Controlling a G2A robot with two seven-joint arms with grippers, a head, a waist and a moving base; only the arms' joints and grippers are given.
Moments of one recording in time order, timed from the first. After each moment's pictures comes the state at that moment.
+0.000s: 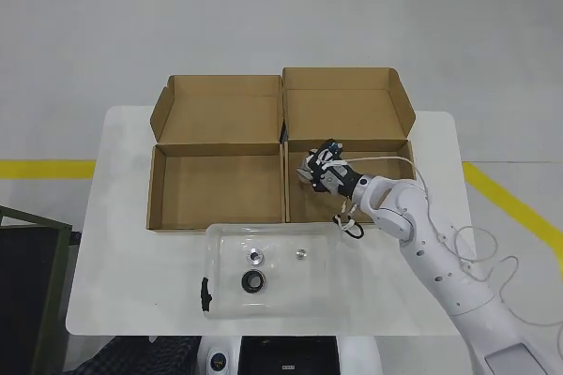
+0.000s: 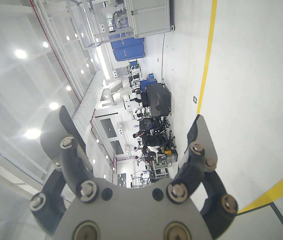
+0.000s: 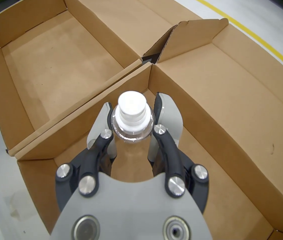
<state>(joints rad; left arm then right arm) -0.01 -0.37 -0.75 -1.25 2.03 -0.40 0.22 -0.90 -1.20 0.98 -1.43 -1.16 -0.45 0.33</state>
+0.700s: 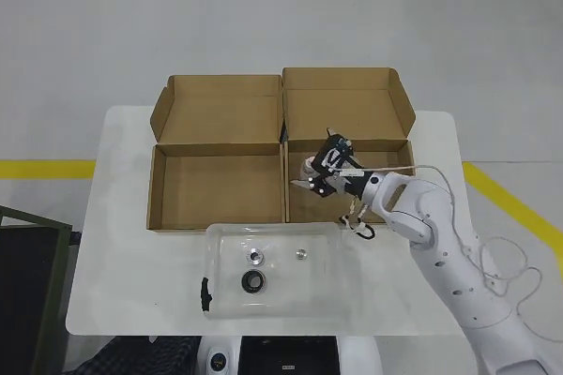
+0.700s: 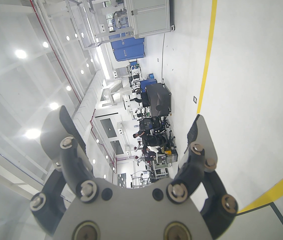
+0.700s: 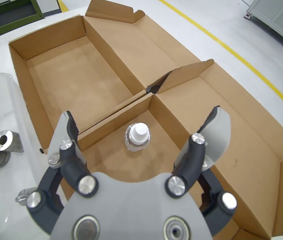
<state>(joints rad) -0.01 -0.37 -0.75 -1.25 2.03 -0.40 0.22 -0.98 -1.17 1.11 -1.72 -1.15 -0.55 0.45</state>
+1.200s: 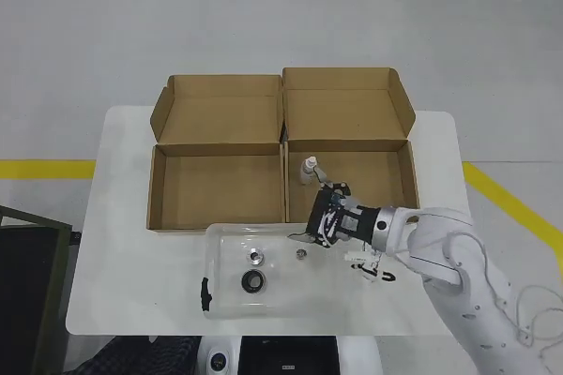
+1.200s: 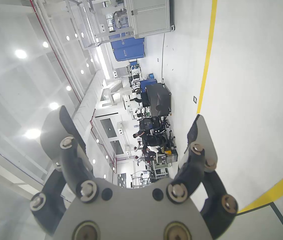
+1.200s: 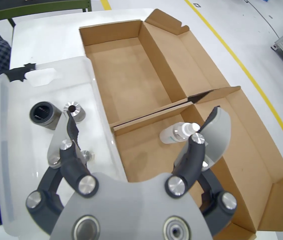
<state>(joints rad) -0.01 -0.37 -0.75 -1.25 2.03 -0.40 0.22 -1.20 -1.12 1.18 -2.06 -1.12 -0.75 0.62</state>
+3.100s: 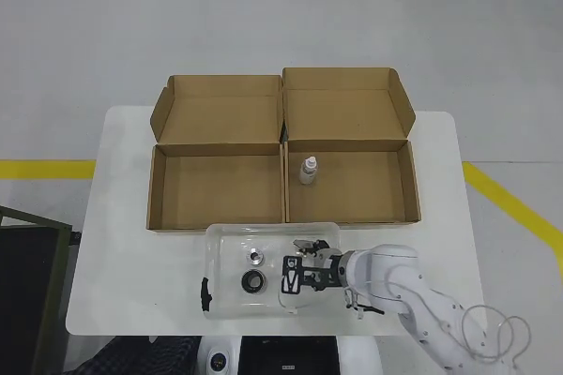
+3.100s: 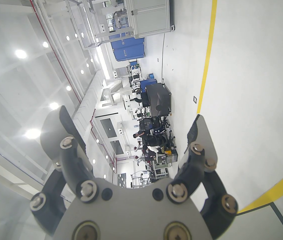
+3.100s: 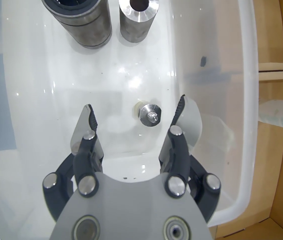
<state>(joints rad) -0.01 -0.37 -0.75 -1.25 2.03 -0.40 0.22 -1.22 -1.10 0.92 -1.95 -1.39 -0.78 0.83</state>
